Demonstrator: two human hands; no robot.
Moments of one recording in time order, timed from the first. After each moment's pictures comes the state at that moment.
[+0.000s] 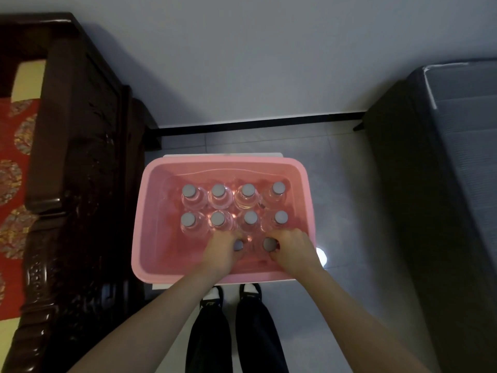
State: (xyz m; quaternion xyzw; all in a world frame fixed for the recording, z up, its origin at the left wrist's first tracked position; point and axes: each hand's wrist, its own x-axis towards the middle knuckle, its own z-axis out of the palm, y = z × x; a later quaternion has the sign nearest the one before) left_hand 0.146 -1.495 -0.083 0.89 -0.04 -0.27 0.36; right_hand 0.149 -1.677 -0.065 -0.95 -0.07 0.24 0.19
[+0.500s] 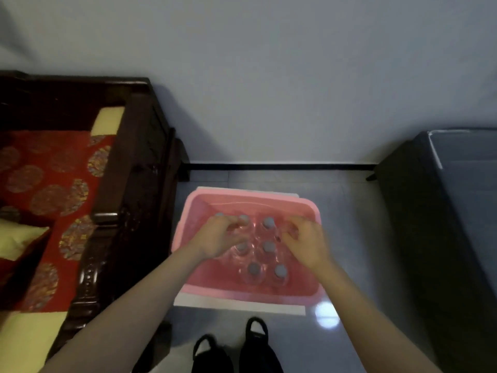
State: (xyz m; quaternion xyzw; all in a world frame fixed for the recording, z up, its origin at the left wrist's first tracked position) left_hand 0.189 -1.431 0.014 0.90 -0.03 -0.20 0.39; right_hand 0.196 -1.659 0.017 -0.96 -0.03 0.11 0.26
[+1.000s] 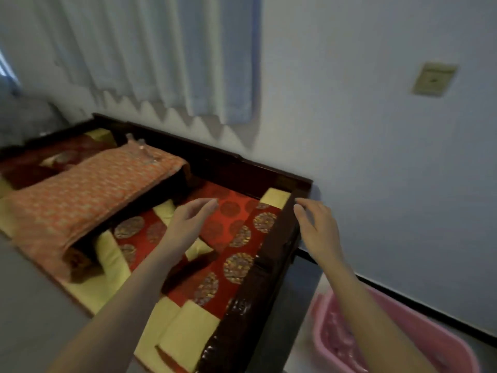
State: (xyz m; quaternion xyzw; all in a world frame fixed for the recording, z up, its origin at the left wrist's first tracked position) left_hand -0.030 -1.111 0.245 0.78 0.24 0.23 0.53; right_hand 0.132 -1.319 0.224 -0.84 -0.30 -0.05 0.45
